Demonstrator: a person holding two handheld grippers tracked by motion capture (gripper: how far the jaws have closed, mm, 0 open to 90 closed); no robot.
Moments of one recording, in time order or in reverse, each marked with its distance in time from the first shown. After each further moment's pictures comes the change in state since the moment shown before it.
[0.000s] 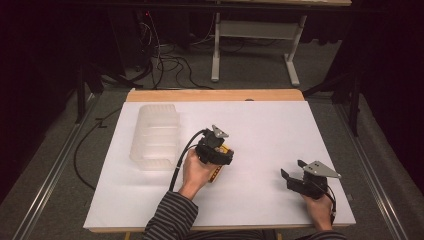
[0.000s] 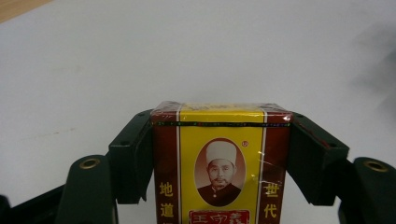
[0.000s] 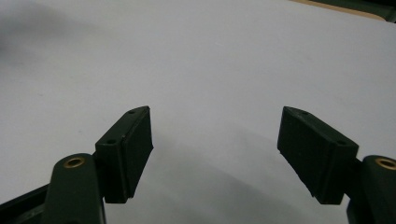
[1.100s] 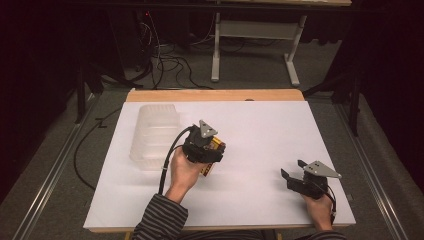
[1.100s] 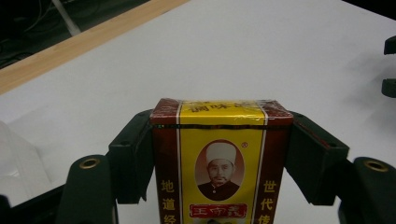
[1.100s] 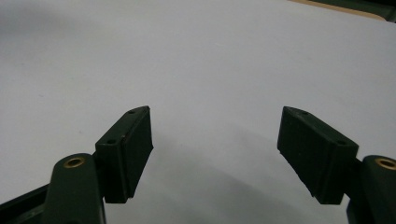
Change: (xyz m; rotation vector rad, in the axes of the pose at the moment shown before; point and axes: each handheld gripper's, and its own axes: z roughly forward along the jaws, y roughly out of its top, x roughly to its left) left arm 0.008 0.001 -0.052 -0.115 0.065 0.018; right arm -0.001 0.000 0.000 -0.002 0.002 0.001
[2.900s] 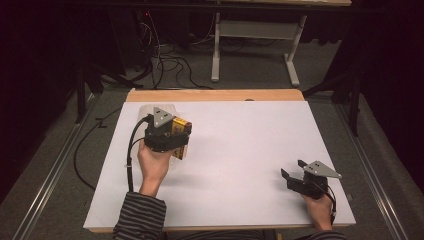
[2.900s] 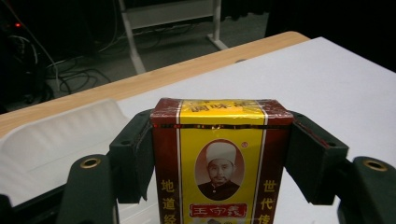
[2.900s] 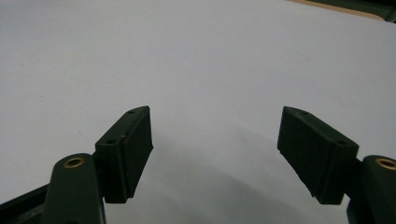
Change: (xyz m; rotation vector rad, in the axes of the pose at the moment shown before) left arm 0.071 -0.013 -0.061 -0.173 0.180 -0.156; right arm 0.000 0.000 0.000 -0.004 -0.001 0.002
